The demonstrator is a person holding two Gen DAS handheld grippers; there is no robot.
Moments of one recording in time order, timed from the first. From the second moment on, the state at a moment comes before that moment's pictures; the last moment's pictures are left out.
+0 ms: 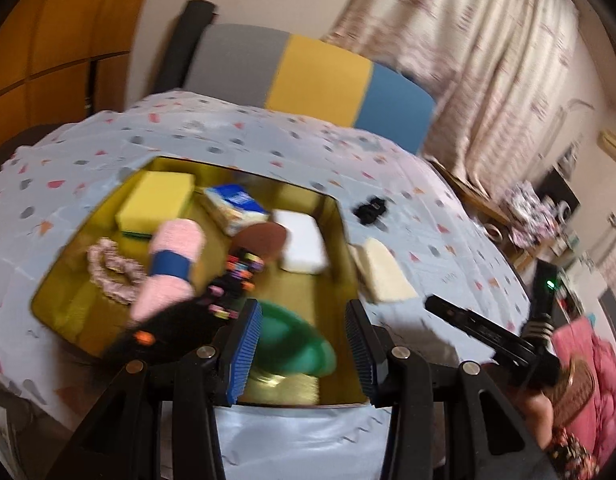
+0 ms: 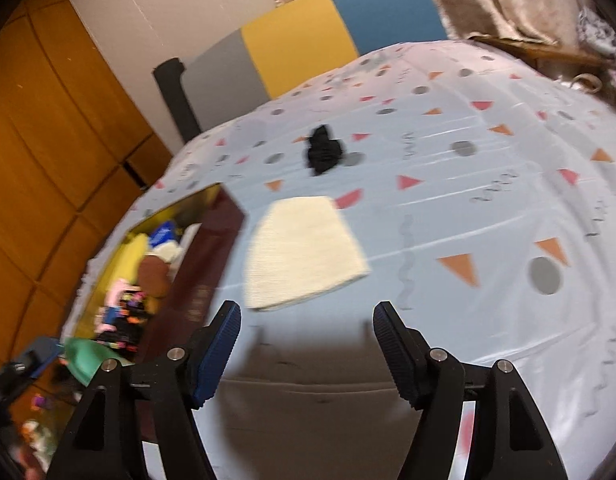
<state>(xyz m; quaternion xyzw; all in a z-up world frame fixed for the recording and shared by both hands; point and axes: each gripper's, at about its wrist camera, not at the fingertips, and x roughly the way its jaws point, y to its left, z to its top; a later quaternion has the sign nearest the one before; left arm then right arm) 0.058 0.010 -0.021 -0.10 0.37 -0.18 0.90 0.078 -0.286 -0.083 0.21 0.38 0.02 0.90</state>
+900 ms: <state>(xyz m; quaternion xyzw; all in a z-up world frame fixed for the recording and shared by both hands) 0.154 -0.200 -0.059 0.06 0.48 -0.16 0.86 0.059 -0.375 -0.114 0.20 0.33 -0.10 0.92</state>
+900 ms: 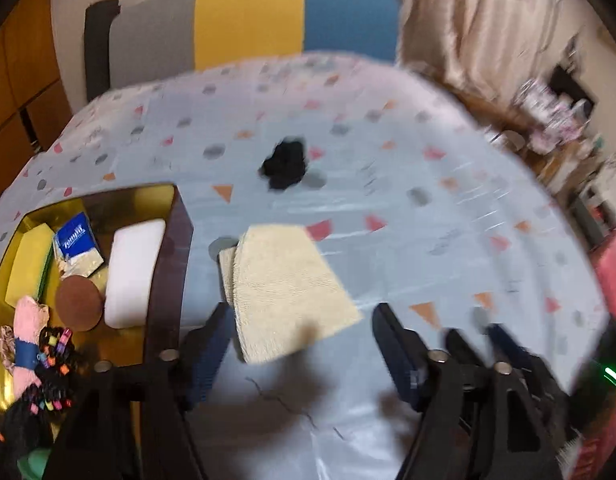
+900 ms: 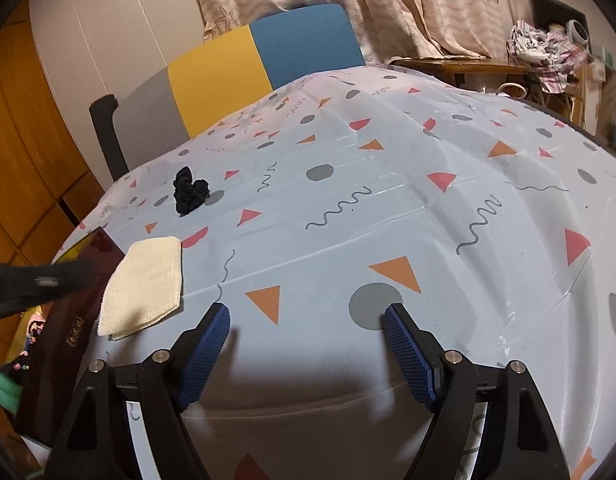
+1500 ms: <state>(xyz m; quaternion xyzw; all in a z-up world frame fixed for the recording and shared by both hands) 0.193 -0.226 -0.108 0.10 0.50 -0.11 0.86 0.054 -0.381 -0.117 0.23 0.31 -0.07 0.92</state>
